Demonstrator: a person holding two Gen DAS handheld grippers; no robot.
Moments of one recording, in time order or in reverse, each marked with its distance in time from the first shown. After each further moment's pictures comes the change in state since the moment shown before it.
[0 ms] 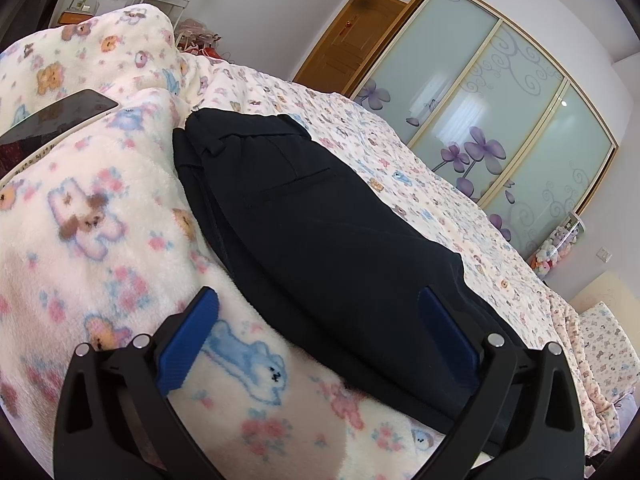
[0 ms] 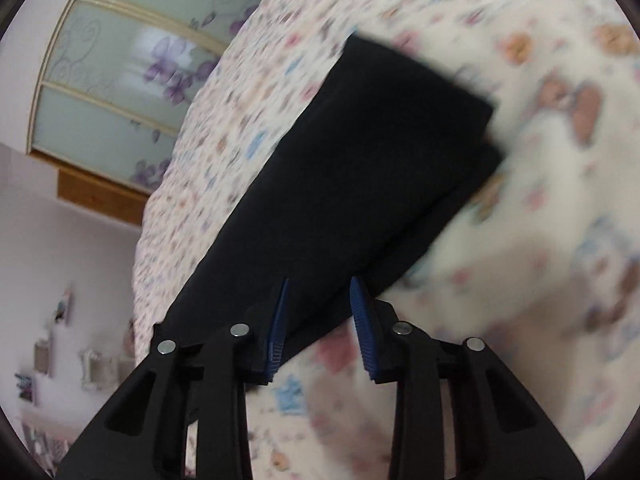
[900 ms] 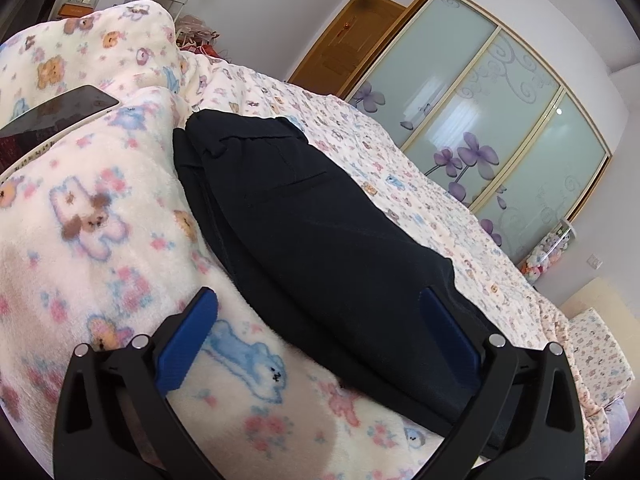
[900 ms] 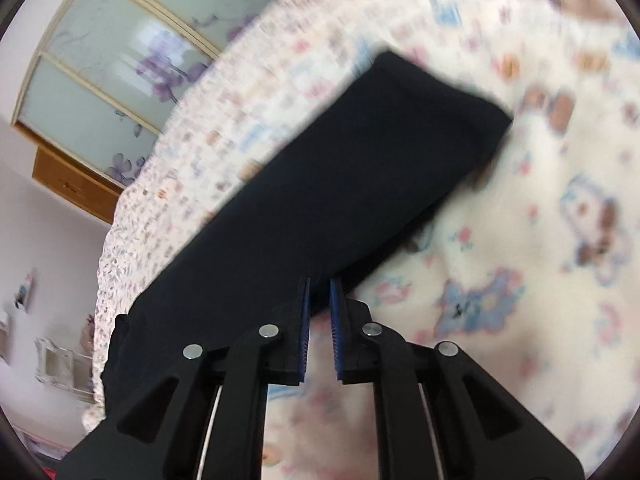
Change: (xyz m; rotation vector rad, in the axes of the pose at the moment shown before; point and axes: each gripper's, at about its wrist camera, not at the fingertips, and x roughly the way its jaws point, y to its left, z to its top) left arm -0.006 0.006 -0.001 -0.027 -0.006 -0.049; right arm -0.016 0.034 -0.032 -0.120 -0.142 -0.151
